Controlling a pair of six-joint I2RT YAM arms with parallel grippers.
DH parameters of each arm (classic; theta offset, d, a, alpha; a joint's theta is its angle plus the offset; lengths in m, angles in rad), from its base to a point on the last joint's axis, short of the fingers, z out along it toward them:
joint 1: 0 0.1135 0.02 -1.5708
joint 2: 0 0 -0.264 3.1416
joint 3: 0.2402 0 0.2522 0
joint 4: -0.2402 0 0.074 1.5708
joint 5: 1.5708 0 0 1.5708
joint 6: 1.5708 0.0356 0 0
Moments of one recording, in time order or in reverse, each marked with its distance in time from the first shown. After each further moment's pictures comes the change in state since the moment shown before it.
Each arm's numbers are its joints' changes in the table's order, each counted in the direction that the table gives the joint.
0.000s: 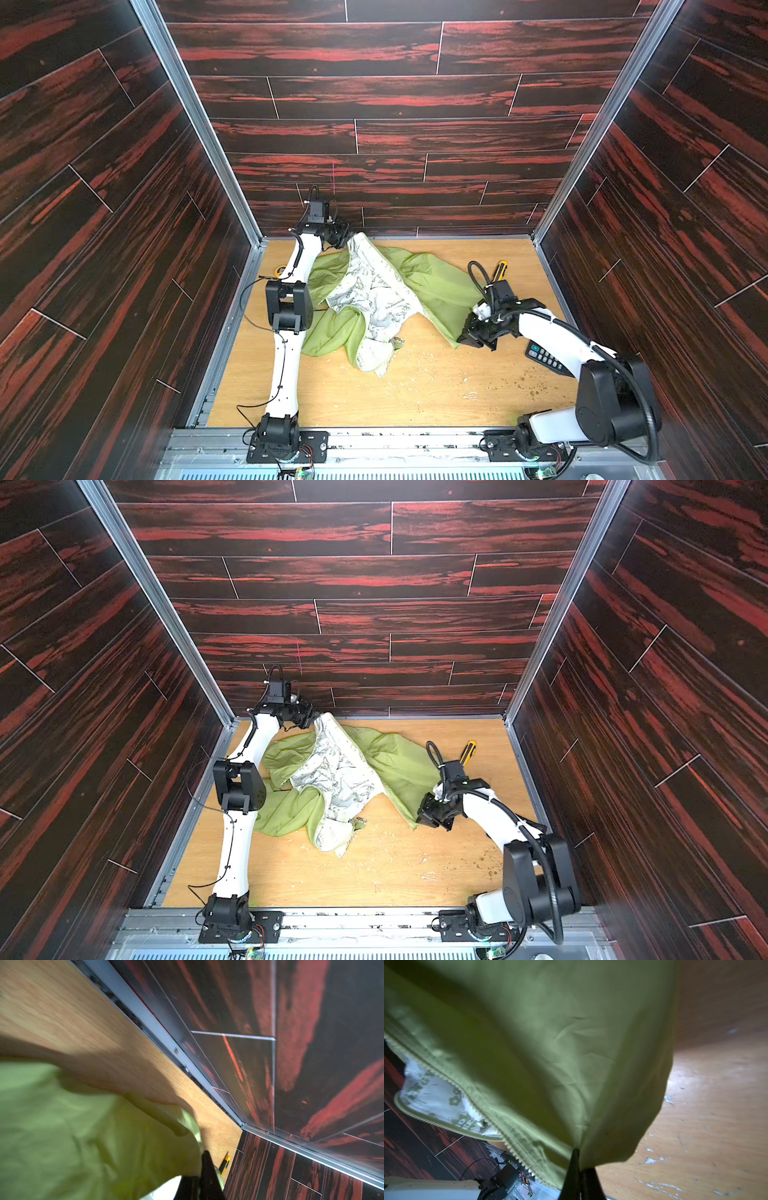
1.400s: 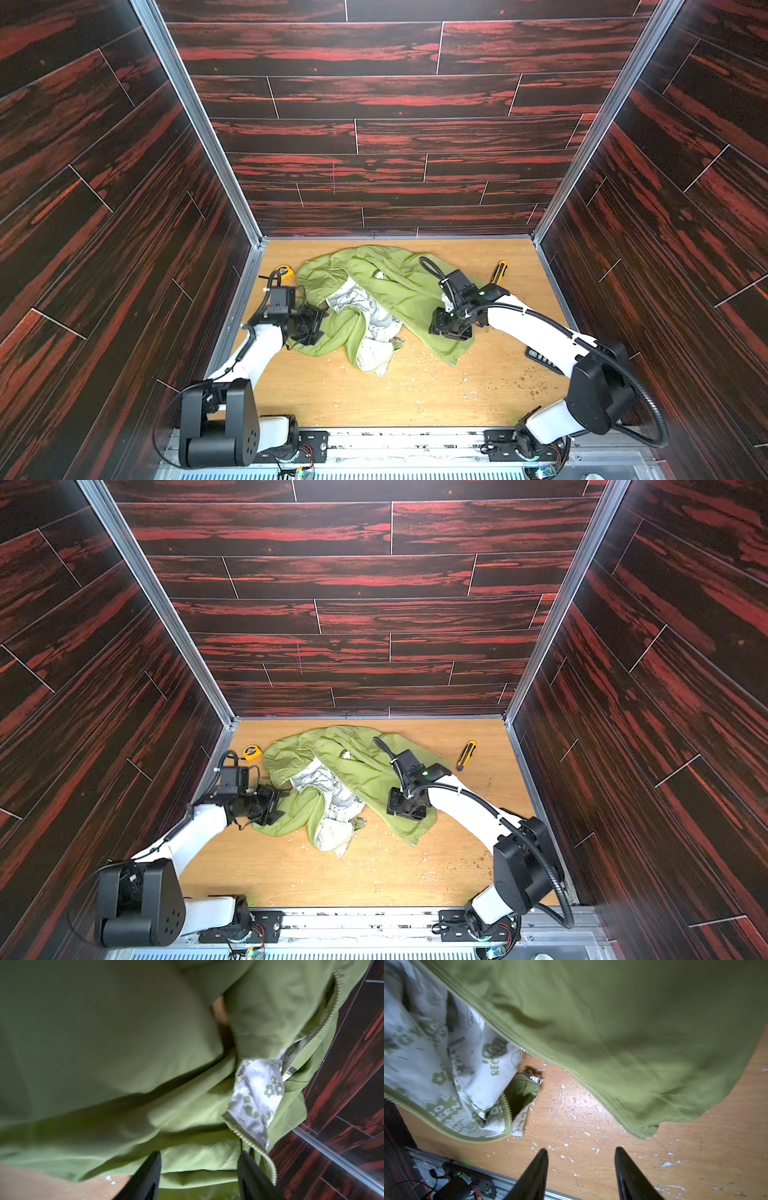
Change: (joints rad) left arm 0.094 -1.283 -1.817 0.251 -0.058 -0.174; right arm 0.354 0.102 0.294 -0.146 0.312 0.017
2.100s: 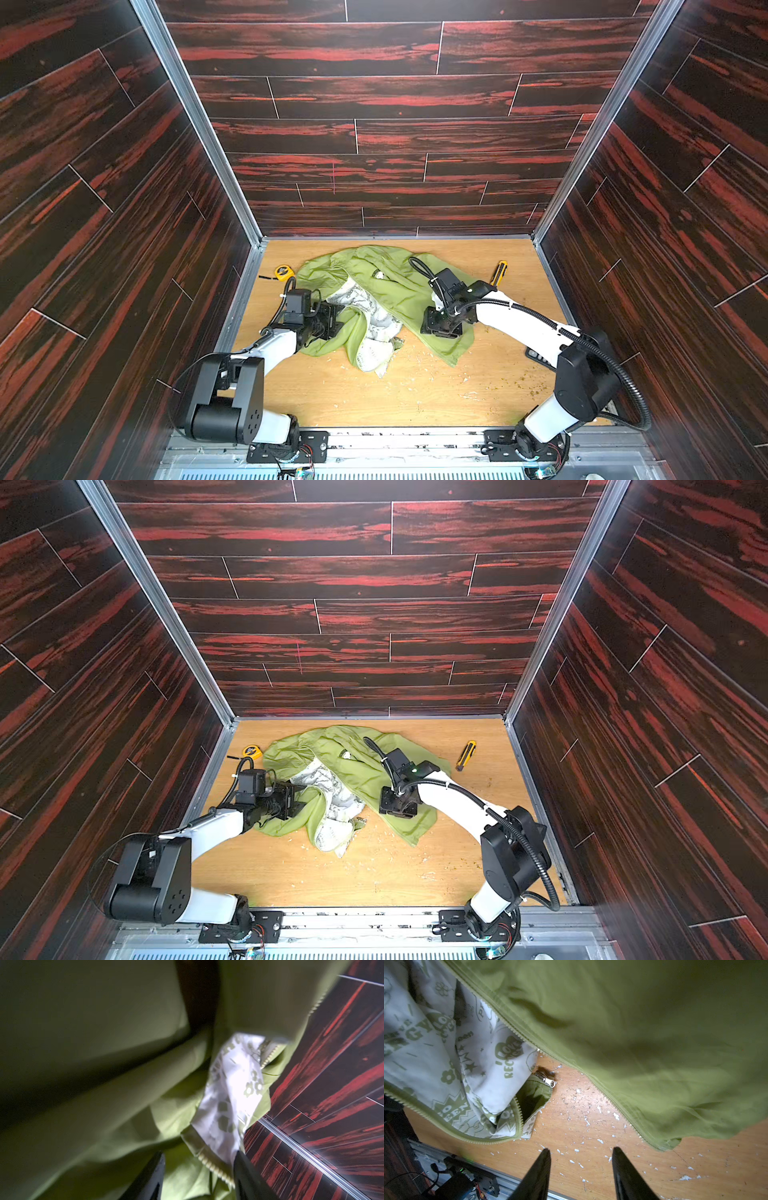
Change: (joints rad) left arm -0.113 0.159 -0.065 0.431 0.042 -0.255; right arm 0.025 0.077 0.057 0.030 -0.034 -0.005
